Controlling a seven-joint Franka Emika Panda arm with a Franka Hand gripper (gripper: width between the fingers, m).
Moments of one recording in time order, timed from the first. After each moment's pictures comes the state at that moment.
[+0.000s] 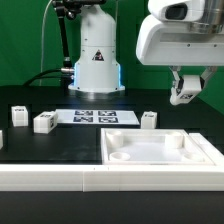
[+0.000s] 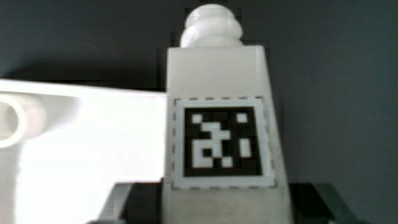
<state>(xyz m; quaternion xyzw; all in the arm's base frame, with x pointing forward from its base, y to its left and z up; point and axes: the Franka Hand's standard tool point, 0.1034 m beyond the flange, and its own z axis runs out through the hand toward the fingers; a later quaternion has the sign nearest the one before) 0.513 0.136 0.115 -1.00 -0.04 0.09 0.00</state>
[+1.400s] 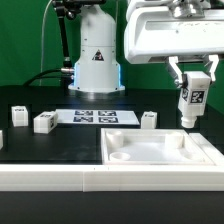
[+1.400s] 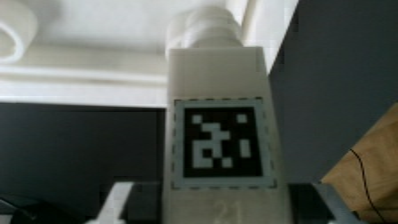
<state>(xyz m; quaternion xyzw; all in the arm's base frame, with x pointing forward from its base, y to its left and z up) 0.608 0.111 0.136 -0.96 -0.06 -0.28 0.03</state>
